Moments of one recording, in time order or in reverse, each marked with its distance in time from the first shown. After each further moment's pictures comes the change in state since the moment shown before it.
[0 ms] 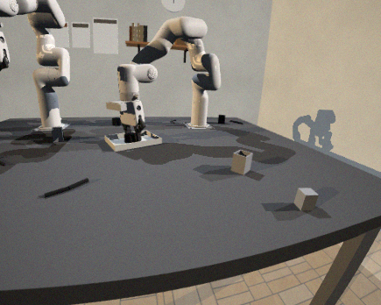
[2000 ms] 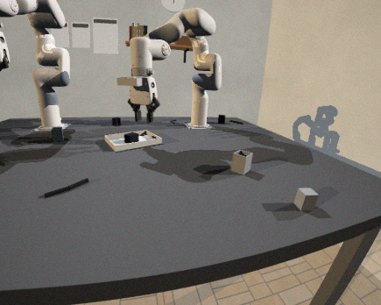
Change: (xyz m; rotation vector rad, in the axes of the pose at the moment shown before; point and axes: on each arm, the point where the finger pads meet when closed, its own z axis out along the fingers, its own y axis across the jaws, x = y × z) left arm -0.008 -0.064 -0.088 -0.009 0.010 -0.116; right arm 0.000 0.000 0.000 0.000 0.000 0.000
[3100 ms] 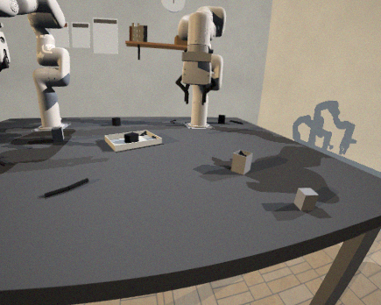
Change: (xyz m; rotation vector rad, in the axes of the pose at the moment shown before) left arm -0.063 -0.188 -0.077 -0.020 0.037 -0.370; right arm 0.000 0.000 0.000 0.000 -0.001 0.000
